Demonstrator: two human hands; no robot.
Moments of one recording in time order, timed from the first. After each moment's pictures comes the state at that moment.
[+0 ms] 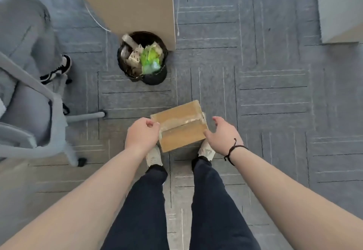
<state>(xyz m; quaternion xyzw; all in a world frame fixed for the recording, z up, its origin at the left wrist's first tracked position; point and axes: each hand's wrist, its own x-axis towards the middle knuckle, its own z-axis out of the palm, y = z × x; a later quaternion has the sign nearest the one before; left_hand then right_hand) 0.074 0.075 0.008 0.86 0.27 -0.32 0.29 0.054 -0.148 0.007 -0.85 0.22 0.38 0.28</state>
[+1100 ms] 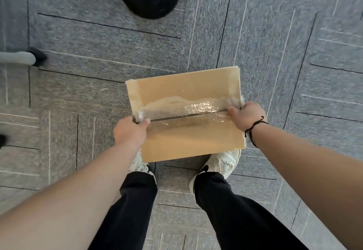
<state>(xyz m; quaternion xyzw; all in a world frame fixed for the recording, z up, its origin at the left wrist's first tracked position) 0.029 0.104 -0.463 0.76 0.48 -0.34 0.27 0.098 -0.176 -0.470 -0.83 0.33 0.41 0.19</state>
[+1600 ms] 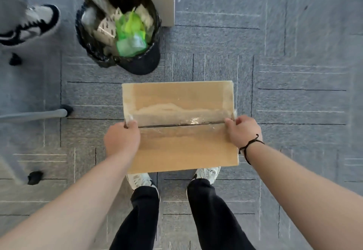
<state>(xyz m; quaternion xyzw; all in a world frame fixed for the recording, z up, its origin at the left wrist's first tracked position) 0.112 0.073 -0.259 0.83 0.42 -0.23 0.27 0.120 -0.206 -0.272 -0.84 0.36 0.30 0.27</state>
